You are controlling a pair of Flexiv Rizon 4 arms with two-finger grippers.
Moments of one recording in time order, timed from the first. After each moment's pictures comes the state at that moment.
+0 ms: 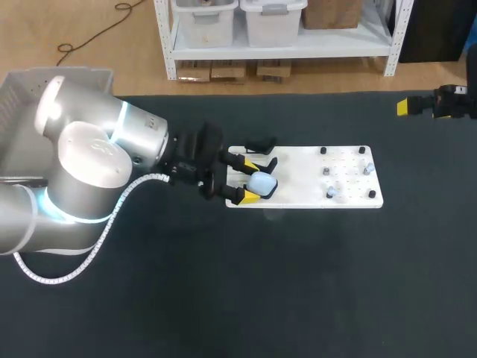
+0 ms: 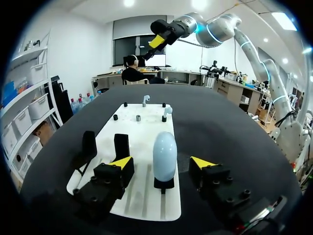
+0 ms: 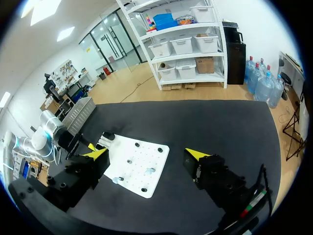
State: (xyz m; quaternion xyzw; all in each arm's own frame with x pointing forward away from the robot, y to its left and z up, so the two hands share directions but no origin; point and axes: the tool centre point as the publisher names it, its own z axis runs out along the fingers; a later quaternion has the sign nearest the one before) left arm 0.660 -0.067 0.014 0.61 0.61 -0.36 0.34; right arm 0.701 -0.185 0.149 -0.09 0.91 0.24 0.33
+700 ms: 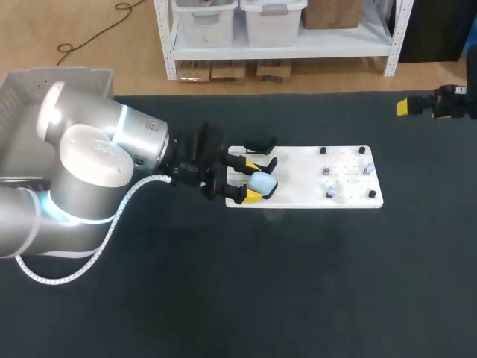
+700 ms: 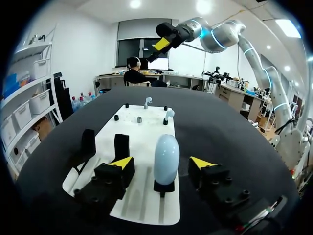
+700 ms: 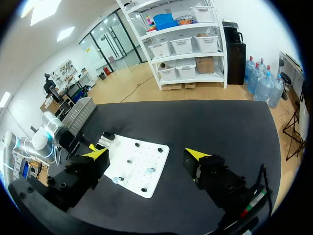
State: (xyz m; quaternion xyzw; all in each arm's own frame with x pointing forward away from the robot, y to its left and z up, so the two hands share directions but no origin) left arm 0.660 -0.071 0.014 0.59 0.62 -0.38 0.34; right arm 0.701 -0.185 0.149 -0.09 0.91 0.24 0.33
